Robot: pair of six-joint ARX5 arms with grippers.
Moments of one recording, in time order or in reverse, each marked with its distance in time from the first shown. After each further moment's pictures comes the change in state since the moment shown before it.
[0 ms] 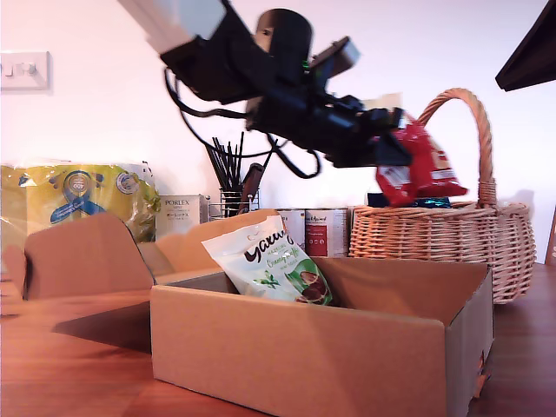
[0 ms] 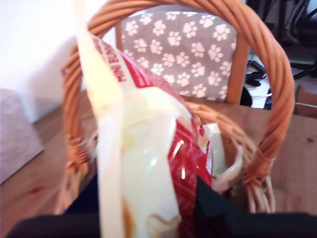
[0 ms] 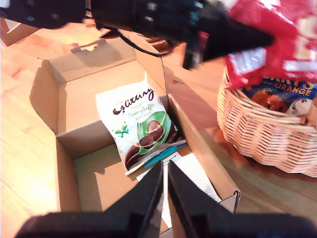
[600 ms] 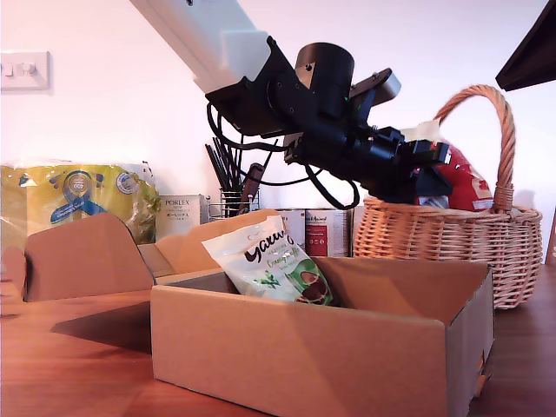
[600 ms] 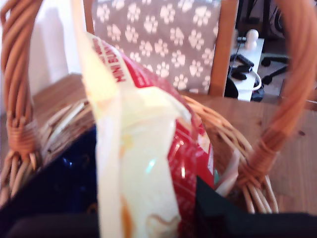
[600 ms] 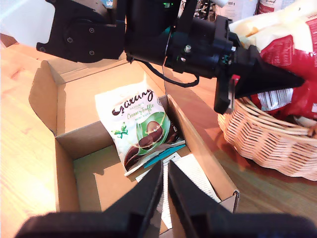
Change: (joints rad) left arm -0.040 0.136 0.106 0.013 -0.010 -0.001; right arm 0.000 0.000 0.000 0.002 0.000 0.000
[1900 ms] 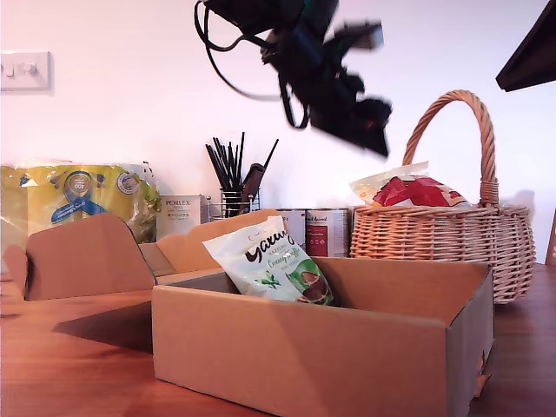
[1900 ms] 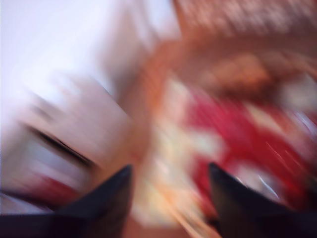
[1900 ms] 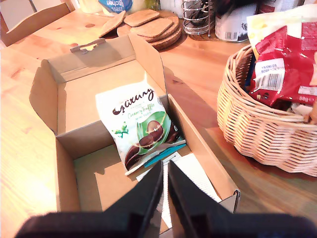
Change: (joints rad) left arm 0.056 0.001 0.474 -0.831 -0.237 0.363; right arm 0.000 0.000 0.000 -0.002 0.000 0.000
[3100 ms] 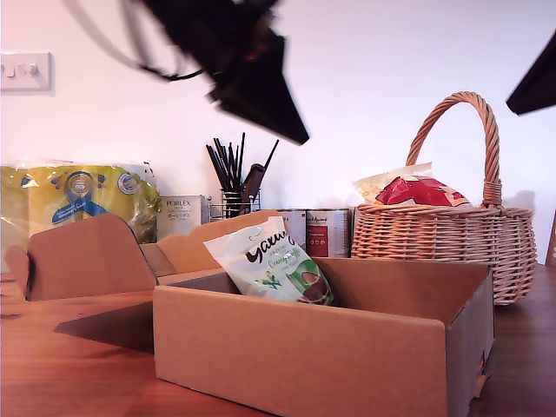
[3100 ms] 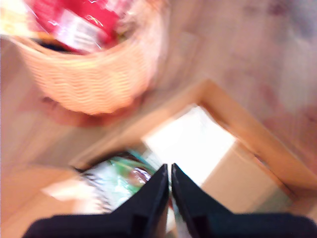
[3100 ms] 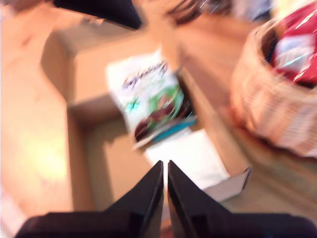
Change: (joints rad) left arm 0.029 -0.724 -0.958 0.047 0.257 -0.091; right arm -0.010 0.000 0.005 -0.132 -0.076 -0.094
